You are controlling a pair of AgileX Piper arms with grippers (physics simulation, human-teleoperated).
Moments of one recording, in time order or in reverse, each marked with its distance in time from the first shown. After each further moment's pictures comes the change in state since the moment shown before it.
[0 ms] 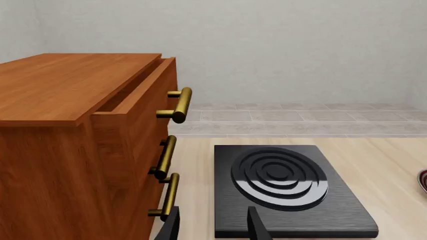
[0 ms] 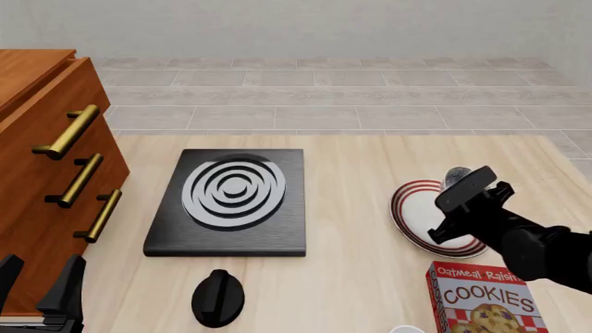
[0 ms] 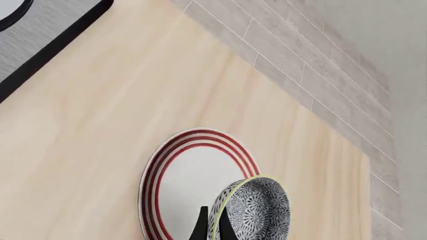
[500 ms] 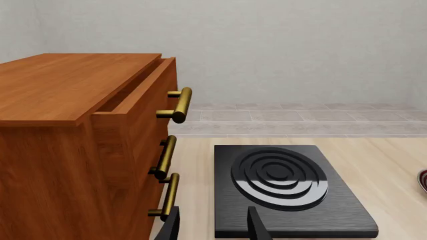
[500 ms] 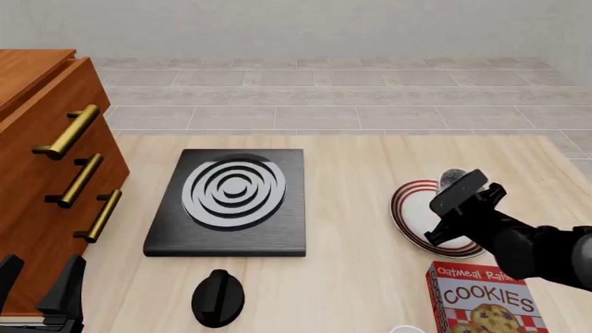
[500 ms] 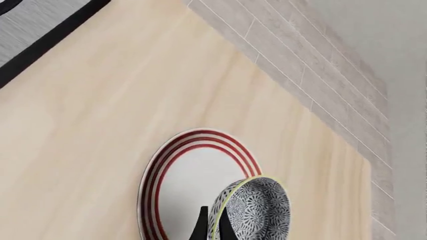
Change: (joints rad) left arm 0.000 0.000 0.000 0.000 0.000; right arm 0.002 0.068 -0.004 -0.055 -0.036
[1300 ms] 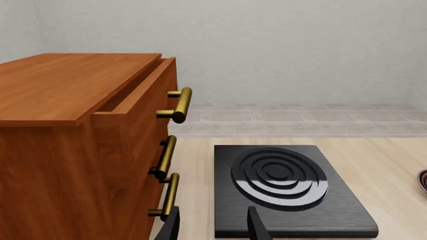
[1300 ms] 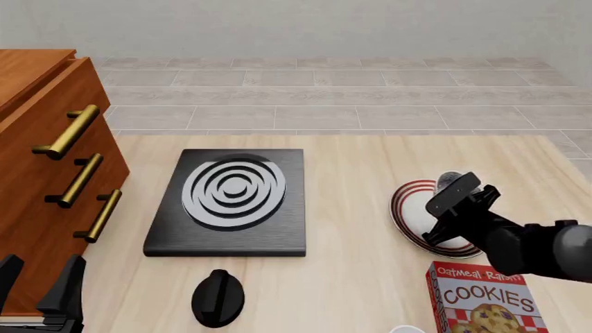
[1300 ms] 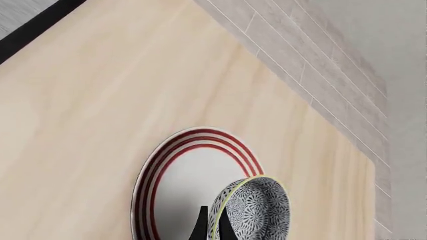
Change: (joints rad) left arm 0.000 0.000 0.000 0.000 0.000; right arm -0.015 0.099 -0.022 -0.062 -0.023
